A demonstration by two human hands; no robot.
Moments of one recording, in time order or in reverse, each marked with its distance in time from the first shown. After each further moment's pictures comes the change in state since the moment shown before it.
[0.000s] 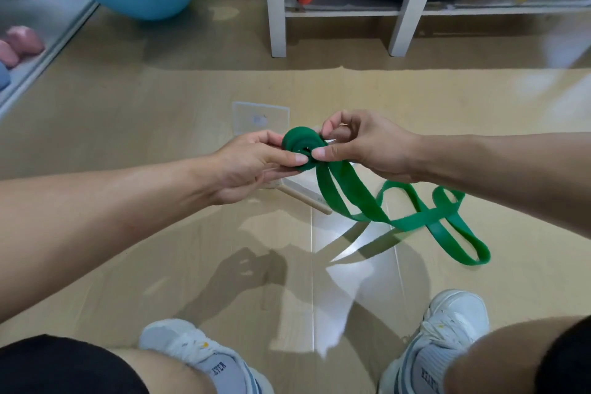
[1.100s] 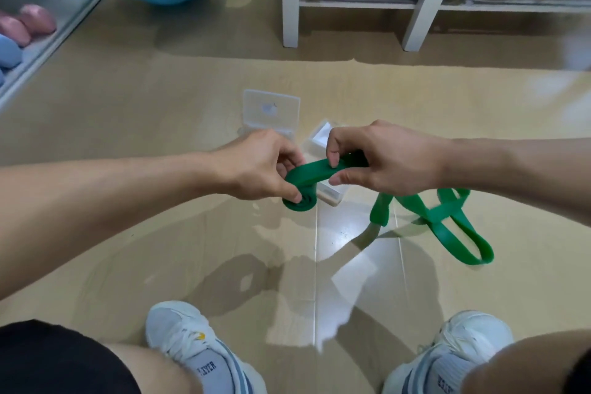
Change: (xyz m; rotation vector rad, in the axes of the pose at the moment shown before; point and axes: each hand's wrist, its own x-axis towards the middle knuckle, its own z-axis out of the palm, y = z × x) left_hand -0.020 -0.002 -0.015 1.185 -0.076 0.185; right_hand -0.027 -0.015 0.007 -1.008 -0.226 -0.269
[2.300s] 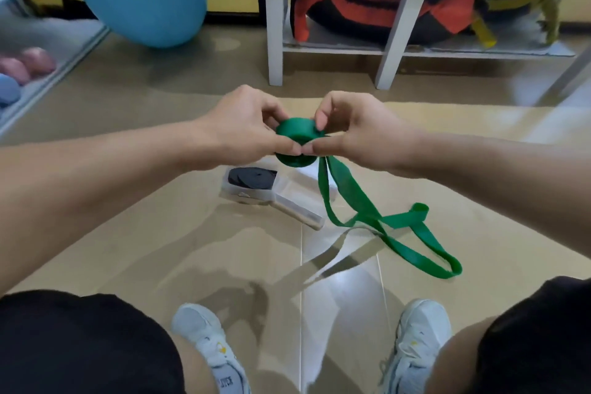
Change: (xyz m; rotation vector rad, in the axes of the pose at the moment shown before) left_hand -0.030 0.075 -0.061 -0.190 0.295 0.021; right_hand -0.021 -0.059 -0.054 0.500 0.355 0.222
